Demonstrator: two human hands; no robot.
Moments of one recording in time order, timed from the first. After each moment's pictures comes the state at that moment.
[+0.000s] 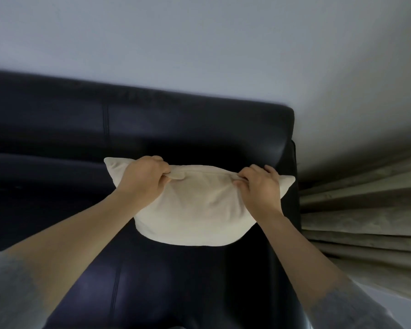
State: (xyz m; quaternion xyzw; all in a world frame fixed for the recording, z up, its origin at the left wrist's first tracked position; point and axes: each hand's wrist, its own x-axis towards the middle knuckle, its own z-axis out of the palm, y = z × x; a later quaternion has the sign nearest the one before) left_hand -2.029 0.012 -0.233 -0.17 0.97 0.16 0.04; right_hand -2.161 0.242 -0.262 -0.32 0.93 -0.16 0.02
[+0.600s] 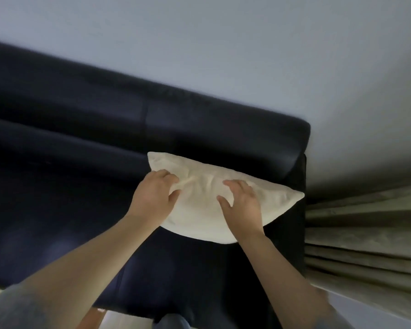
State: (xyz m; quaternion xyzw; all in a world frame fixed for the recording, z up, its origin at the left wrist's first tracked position) left_hand -1.944 0.046 -0.213 -0.28 0.93 0.24 -0.03; right_hand -2.063 0.215 -0.225 -0.31 0.91 -0.21 0.15
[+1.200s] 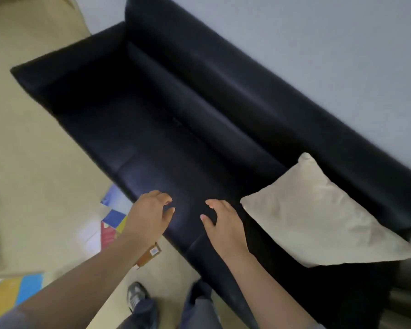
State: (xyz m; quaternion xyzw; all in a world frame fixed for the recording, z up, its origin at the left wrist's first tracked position) left_hand -1.561 0.035 -0.197 -0.56 0.79 0.25 -0.06; right_hand -1.732 0.113 -0.199 -0.53 0.78 -0.16 0.29
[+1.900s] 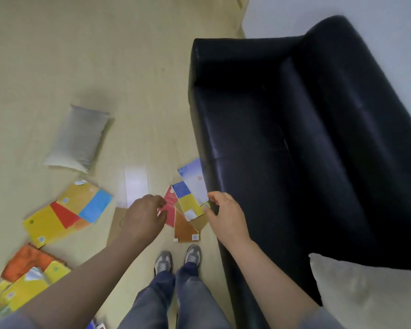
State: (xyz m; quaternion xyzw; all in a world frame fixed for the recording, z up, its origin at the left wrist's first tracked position) left_hand -1.259 0.103 -0.215 -0.80 0.51 0.30 -0.11; right_hand -1.444 0.043 -0.199 -0.72 0.60 -0.03 0.35
